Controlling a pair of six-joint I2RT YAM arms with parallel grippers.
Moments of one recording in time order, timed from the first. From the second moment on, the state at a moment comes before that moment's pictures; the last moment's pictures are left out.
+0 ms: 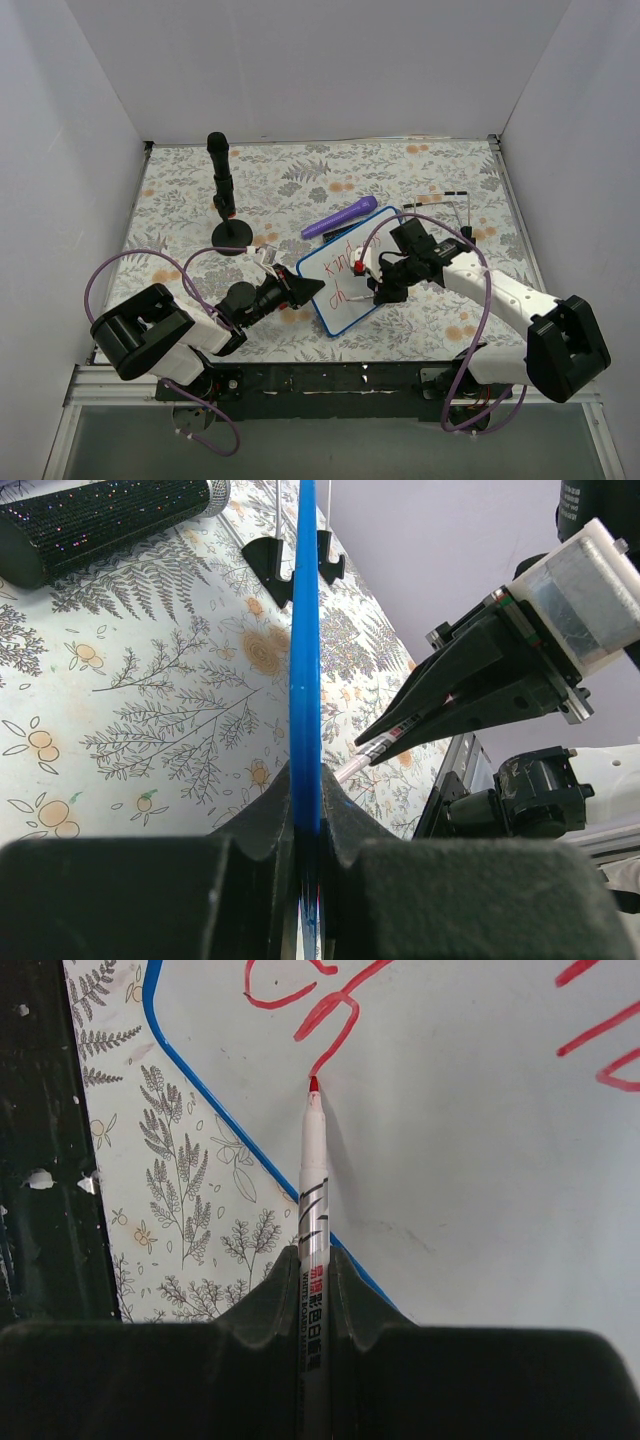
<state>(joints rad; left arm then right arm) -0.81 1.43 0.12 1.32 0.11 -0.81 0.61 1.28 0.80 -0.67 -0.59 -0.78</state>
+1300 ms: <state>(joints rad) -0.81 1.41 0.12 1.31 0.12 -0.80 0.47 1.10 0.70 -0.51 -0.72 -0.68</state>
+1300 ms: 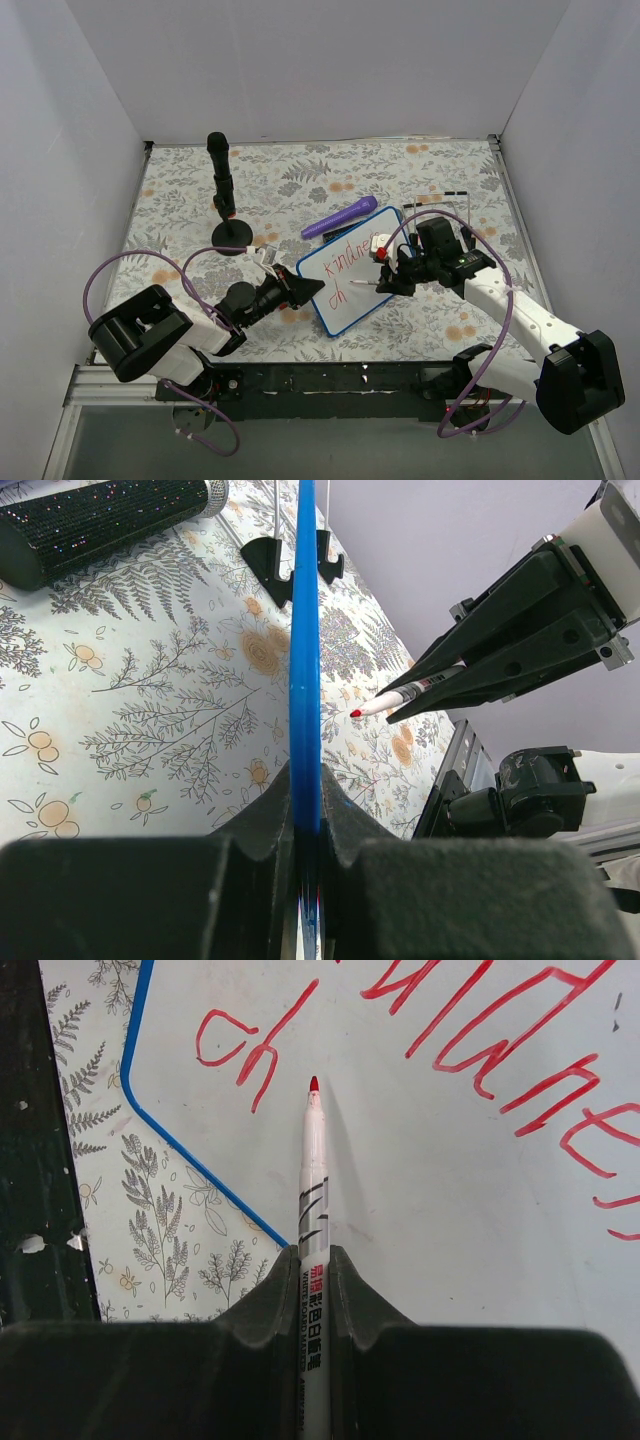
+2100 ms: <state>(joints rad) -0.81 1.42 0.12 1.31 0.12 -0.80 0.50 1.19 0.70 -0.50 -0.67 -0.68</state>
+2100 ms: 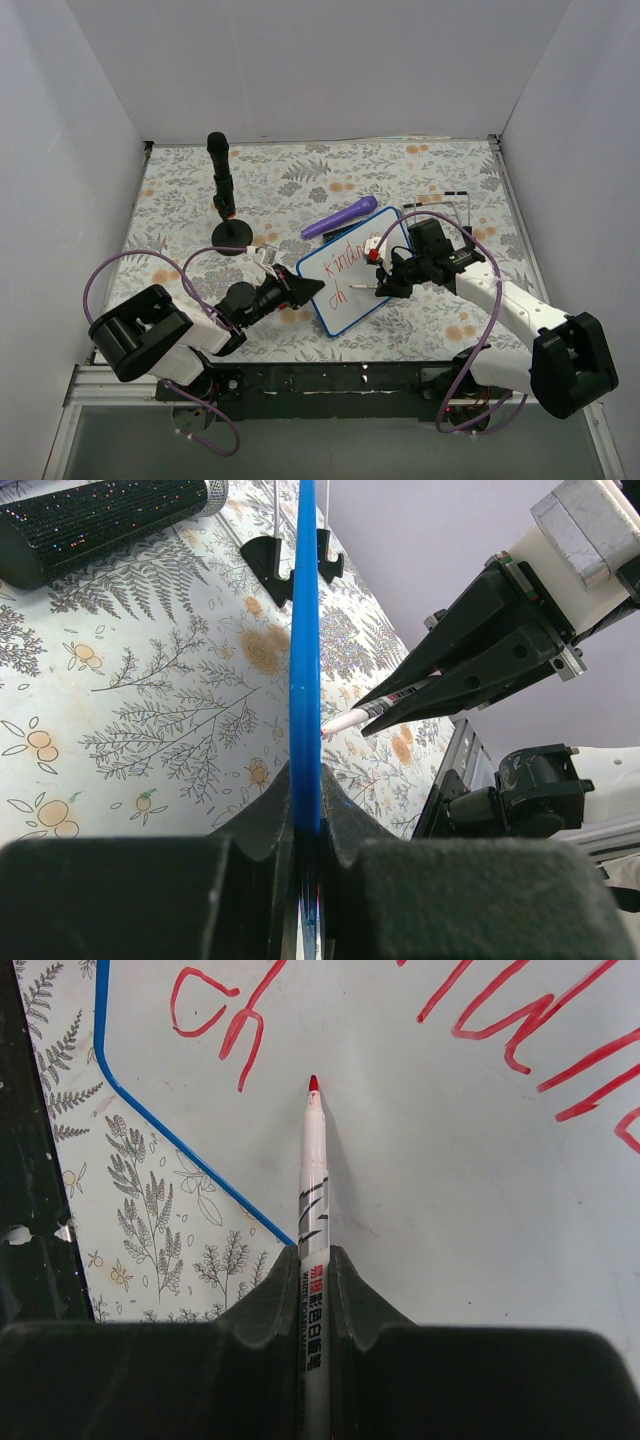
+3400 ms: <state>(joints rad) -0.81 1.42 0.12 1.31 0.12 -0.80 0.55 1.23 0.72 -0.56 -0.65 -0.73</state>
